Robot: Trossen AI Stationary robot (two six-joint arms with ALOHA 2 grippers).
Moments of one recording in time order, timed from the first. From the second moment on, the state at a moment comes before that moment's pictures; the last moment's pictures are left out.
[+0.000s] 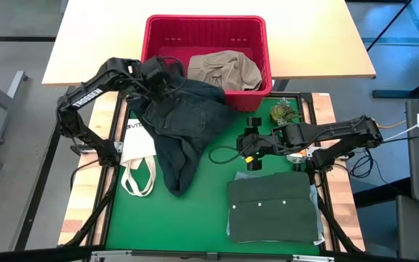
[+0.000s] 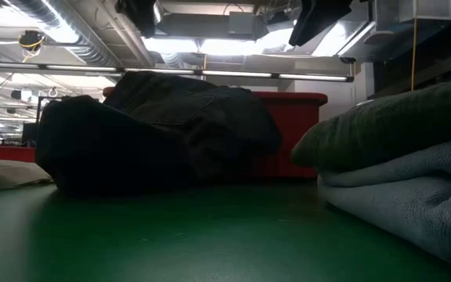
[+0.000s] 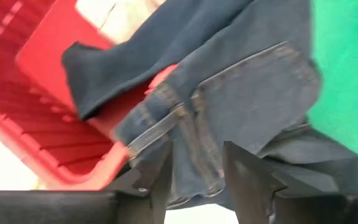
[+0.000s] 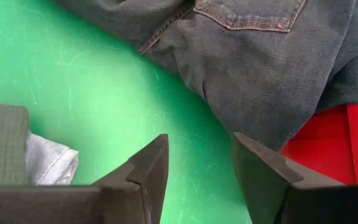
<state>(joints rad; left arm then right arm) 0.41 1.51 1.91 -1.52 -0.29 -0.15 -0.07 1.45 1.41 -0.97 0.43 -0.14</state>
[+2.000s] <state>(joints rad) 0.25 1.51 1.62 -1.15 0.00 -0.06 -0.07 1.46 1.41 -0.57 0.25 -0.15</state>
